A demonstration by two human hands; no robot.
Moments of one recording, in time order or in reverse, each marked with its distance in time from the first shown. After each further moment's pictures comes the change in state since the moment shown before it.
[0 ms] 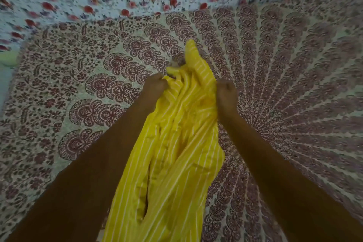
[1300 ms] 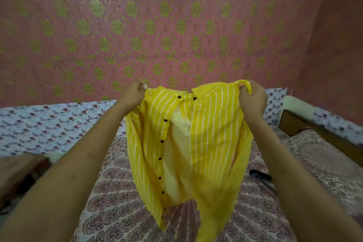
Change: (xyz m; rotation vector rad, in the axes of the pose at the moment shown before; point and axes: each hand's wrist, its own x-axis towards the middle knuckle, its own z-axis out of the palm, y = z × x) left_hand -0.601 0.320 -0.064 0.469 0.352 0.808; right_hand -0.393 -0.304 -0.508 0.045 0.362 -0.929
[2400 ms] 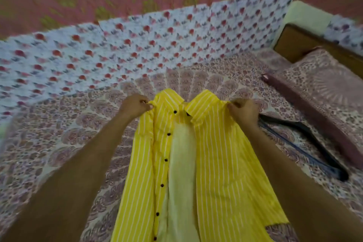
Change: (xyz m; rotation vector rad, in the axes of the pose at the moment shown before) left_hand 0.132 -0.252 0.357 0.143 -0.602 -0.172; right_hand -0.019 0.358 0.189 -0.525 -0.350 0.501
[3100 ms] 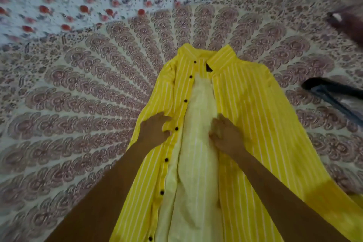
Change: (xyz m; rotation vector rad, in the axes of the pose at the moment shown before) left_hand 0.021 -0.145 0.249 0.204 -0.284 -0.027; right_hand -0.021 0.175 0.235 -0.388 -0.659 -0.182
